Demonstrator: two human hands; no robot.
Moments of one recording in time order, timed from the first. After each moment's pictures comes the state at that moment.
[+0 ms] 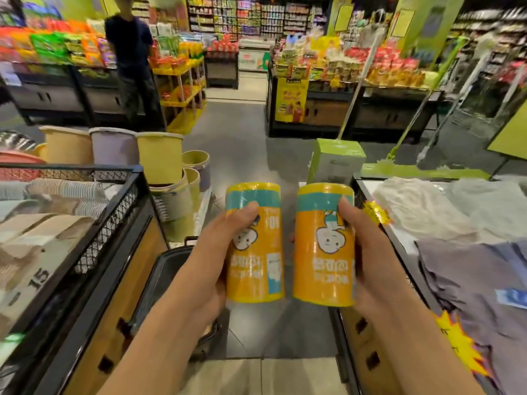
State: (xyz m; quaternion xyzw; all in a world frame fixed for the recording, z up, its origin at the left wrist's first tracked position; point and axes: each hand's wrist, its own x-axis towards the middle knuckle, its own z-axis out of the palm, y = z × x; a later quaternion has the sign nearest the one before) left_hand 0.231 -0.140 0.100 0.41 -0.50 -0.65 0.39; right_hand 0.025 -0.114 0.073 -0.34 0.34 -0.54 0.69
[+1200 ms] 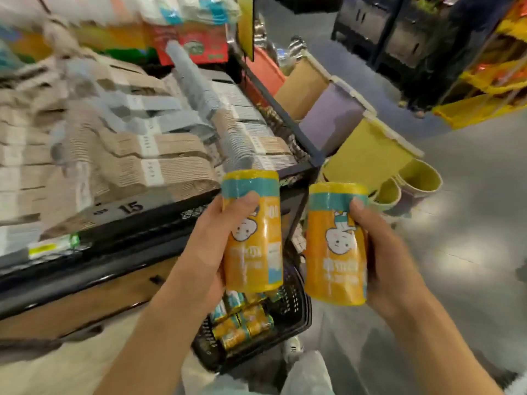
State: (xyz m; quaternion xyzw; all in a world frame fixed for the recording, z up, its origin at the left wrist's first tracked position) left_hand 0.345 -0.504 0.016 0.54 0.00 -0.36 0.76; right_hand 0.233 -0.674 0.001 -0.51 0.24 -0.08 0.82
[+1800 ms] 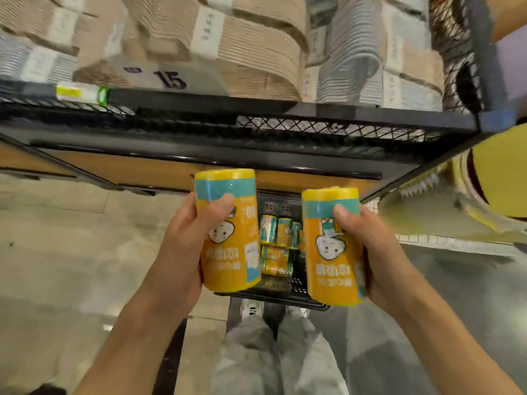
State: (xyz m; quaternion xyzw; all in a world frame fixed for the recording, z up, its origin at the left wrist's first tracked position) left_hand 0.346 -0.495 -0.162 0.61 0.22 -0.17 0.74; right_hand 0.342 -0.727 -0.188 -0.58 0.20 0.24 0.76
